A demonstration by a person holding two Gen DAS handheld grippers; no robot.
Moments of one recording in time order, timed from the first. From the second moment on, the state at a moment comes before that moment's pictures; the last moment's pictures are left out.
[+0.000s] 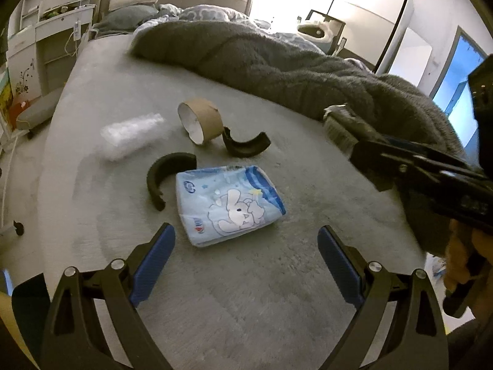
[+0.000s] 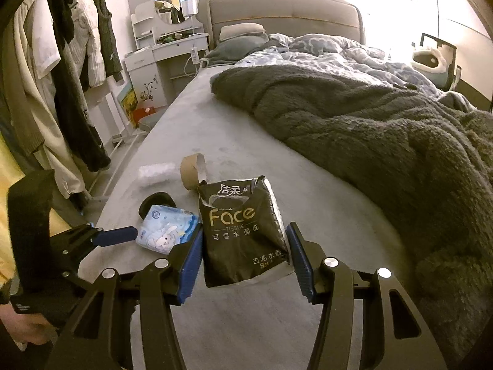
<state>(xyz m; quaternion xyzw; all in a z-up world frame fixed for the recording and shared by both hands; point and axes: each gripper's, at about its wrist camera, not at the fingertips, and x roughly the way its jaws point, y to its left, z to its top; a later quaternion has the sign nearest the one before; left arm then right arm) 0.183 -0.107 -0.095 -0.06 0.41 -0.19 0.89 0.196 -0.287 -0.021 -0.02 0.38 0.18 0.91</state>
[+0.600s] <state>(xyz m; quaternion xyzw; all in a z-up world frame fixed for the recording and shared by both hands) 0.209 -0.126 -0.103 -0.05 0.43 -0.13 0.89 0.185 -0.313 -0.027 -0.01 0.39 0.18 0.90</state>
